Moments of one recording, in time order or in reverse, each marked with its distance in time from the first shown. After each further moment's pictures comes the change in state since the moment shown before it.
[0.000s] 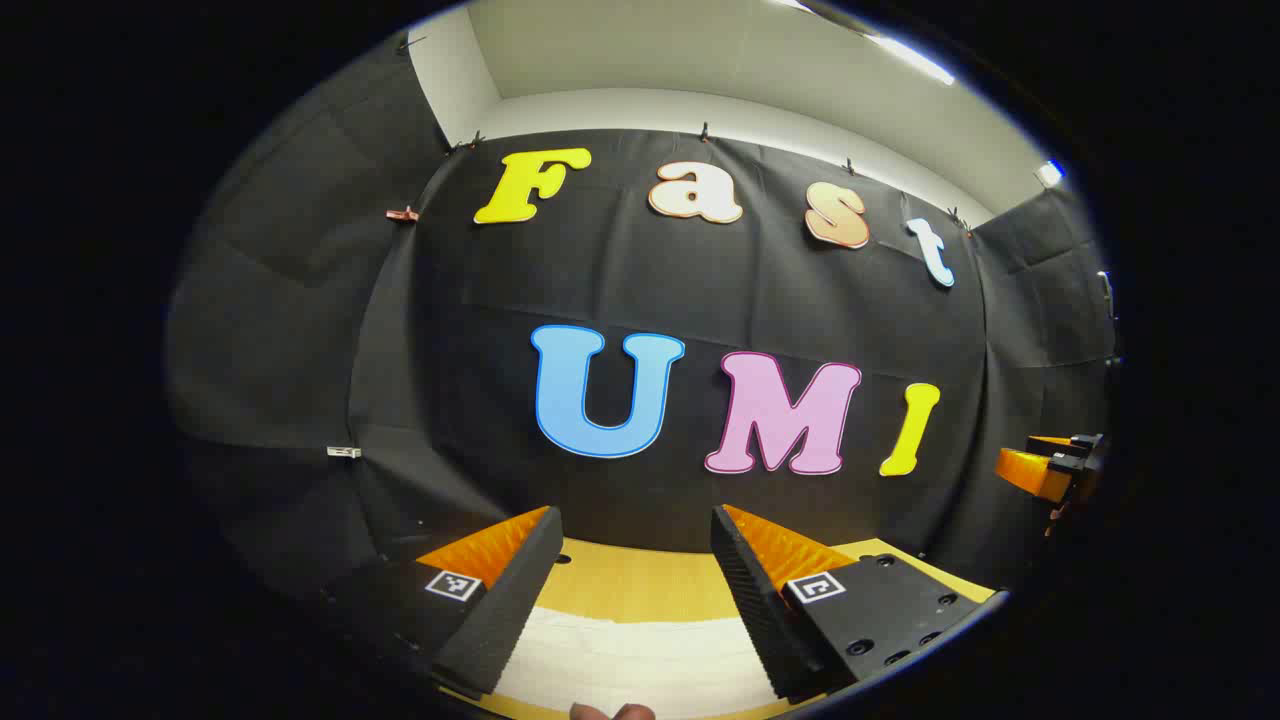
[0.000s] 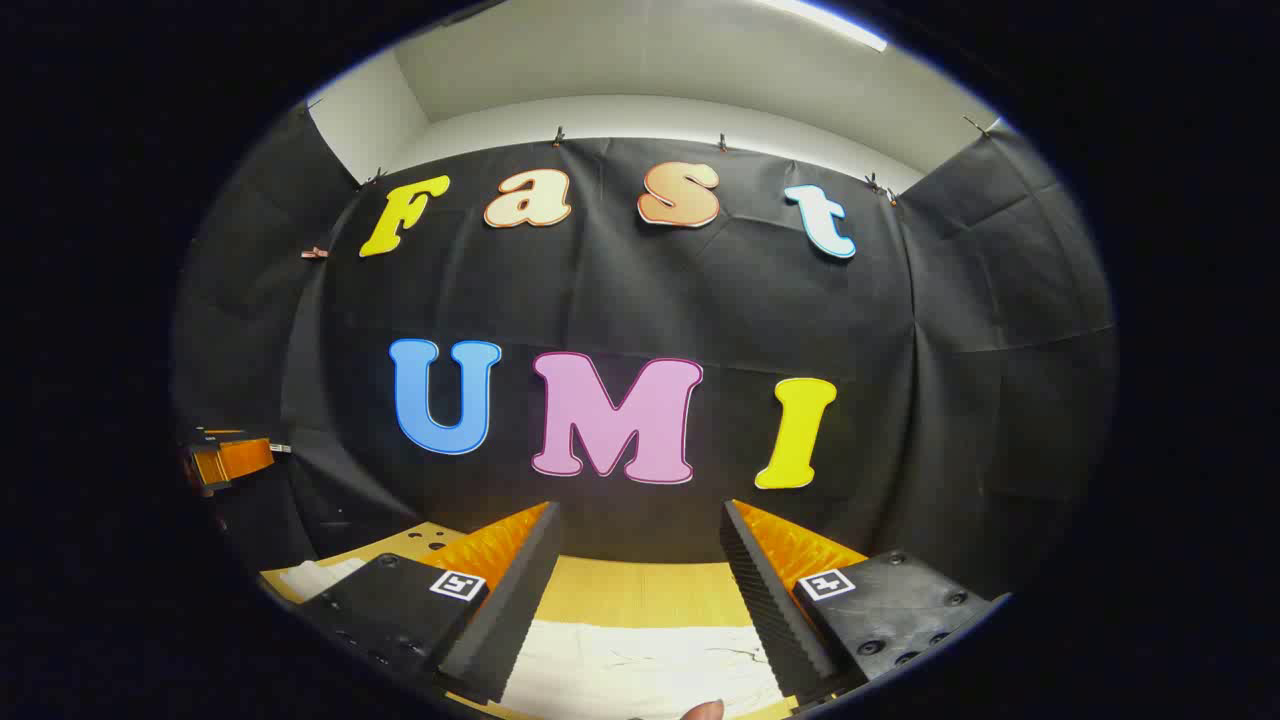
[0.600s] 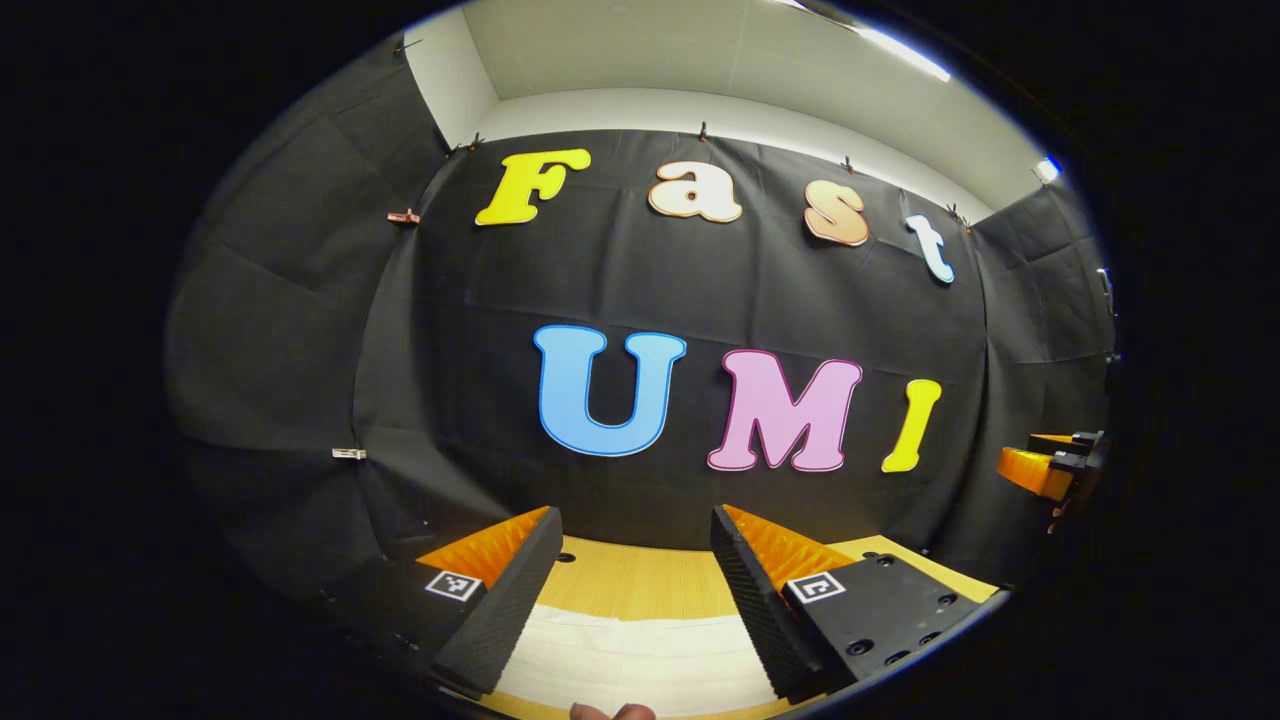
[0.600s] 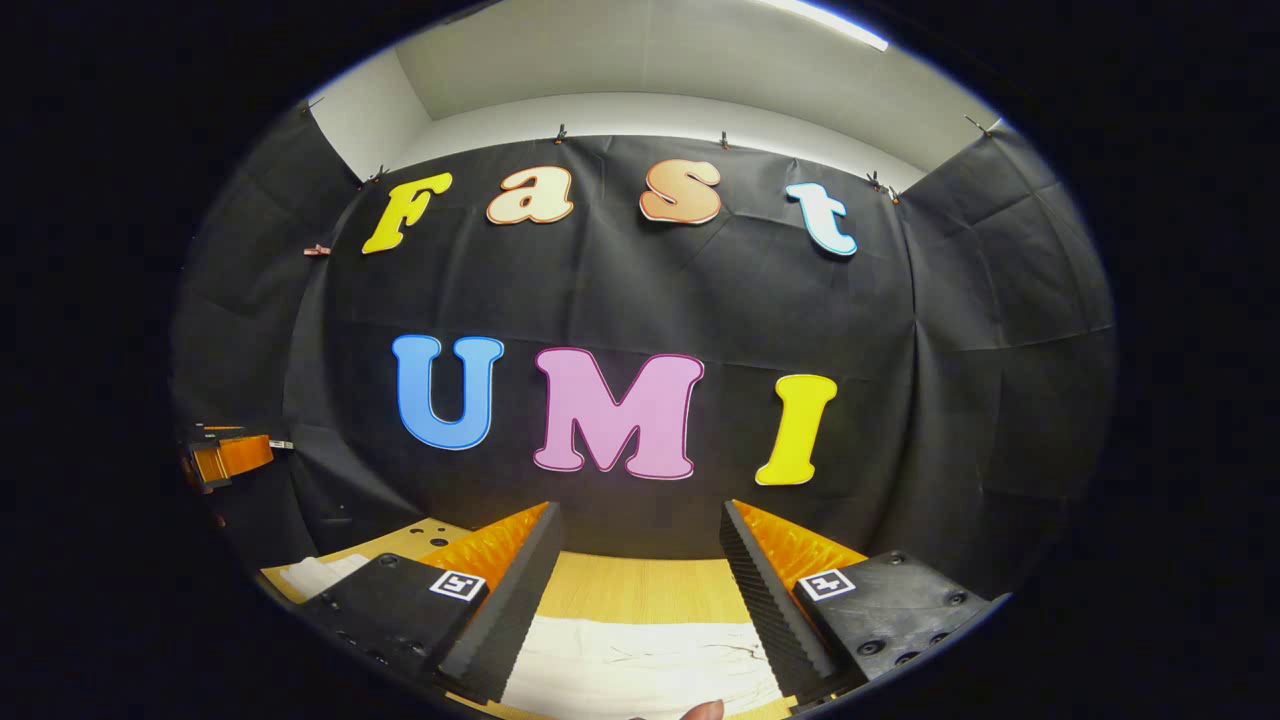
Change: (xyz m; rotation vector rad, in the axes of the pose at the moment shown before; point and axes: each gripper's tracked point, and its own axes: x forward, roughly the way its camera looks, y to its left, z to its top) left arm -0.010 0.001 -0.002 0.008 0.006 0.013; right arm -0.005 -0.001 -0.004 -0.001 0.012 0.004
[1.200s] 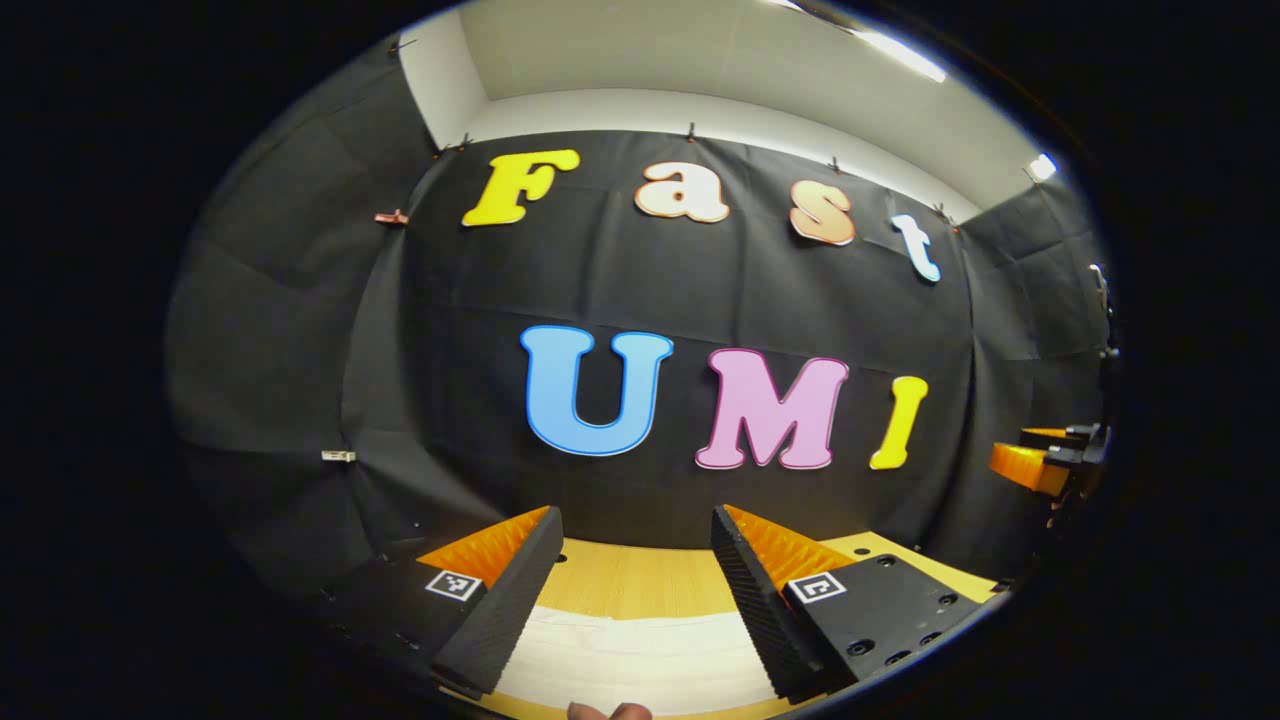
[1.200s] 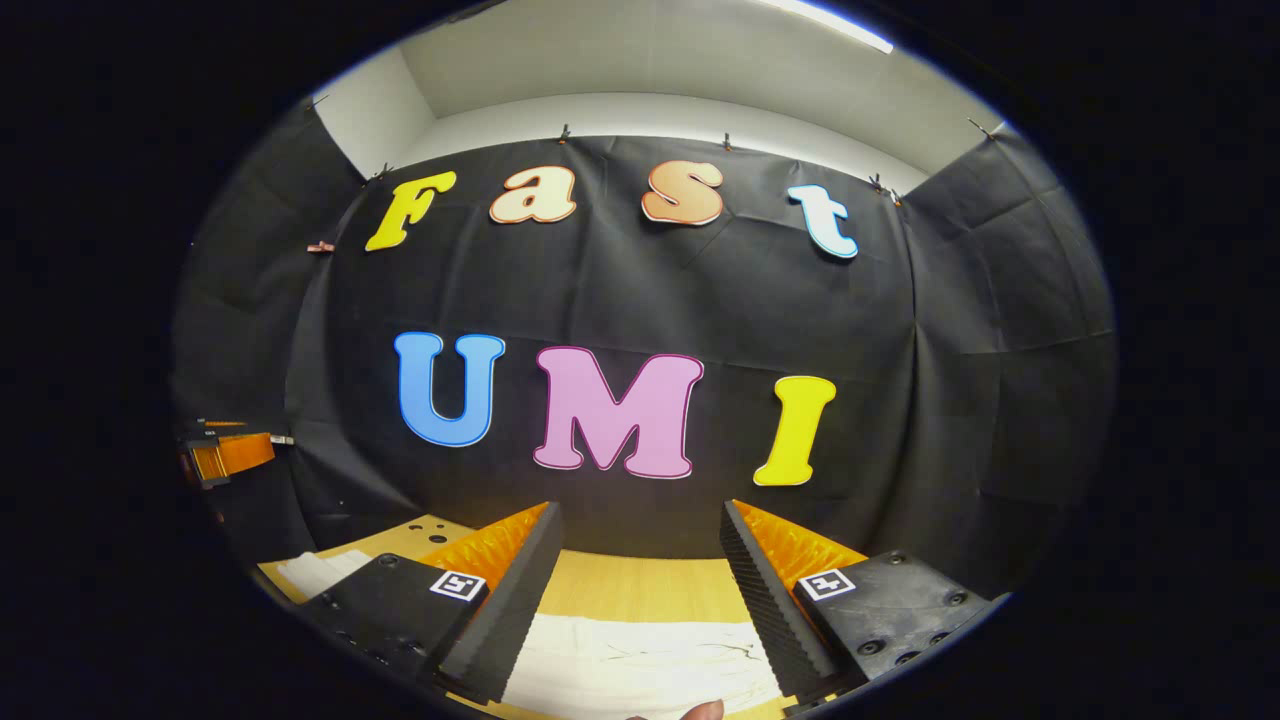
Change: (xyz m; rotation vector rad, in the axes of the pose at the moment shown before) left arm -0.005 -0.013 -0.006 0.076 -0.001 -0.070; right arm -0.007 -0.004 -0.002 -0.057 -0.003 0.001
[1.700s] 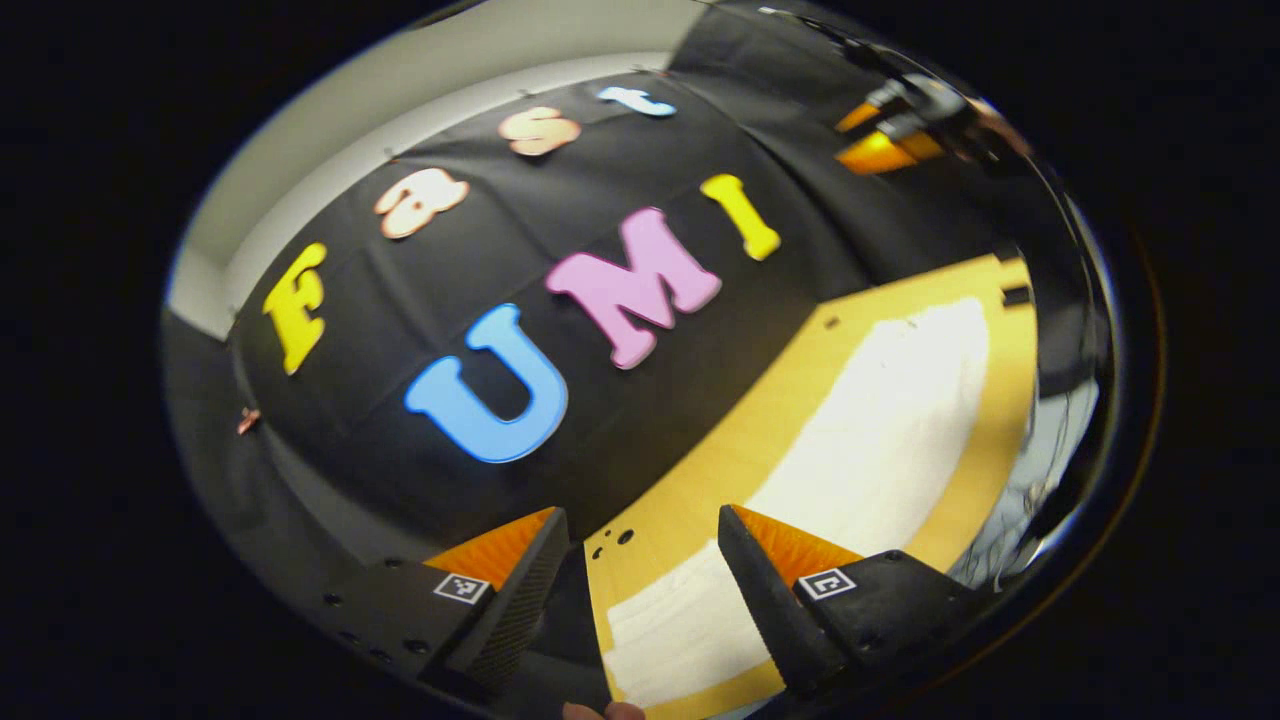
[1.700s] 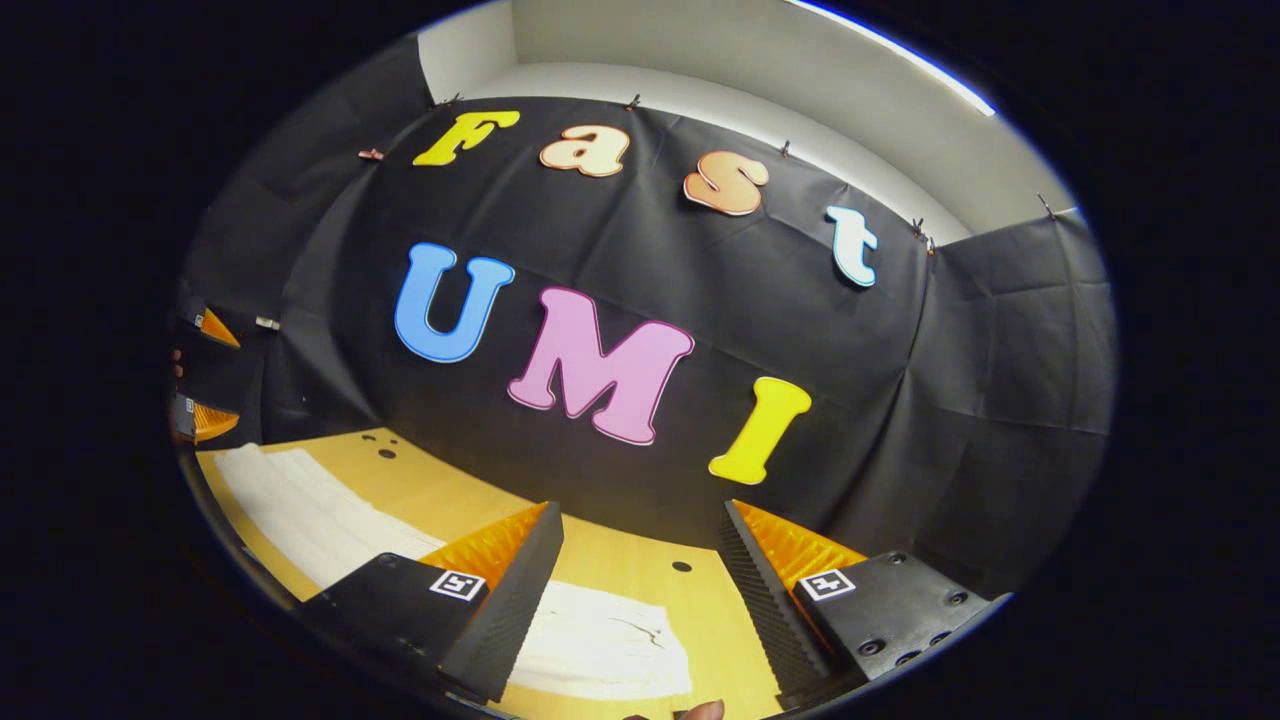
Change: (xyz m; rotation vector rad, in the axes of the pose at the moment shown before) left arm -0.027 0.015 -0.141 0.862 0.209 -0.321; right arm -0.031 -0.035 -0.047 -0.262 0.105 -0.028
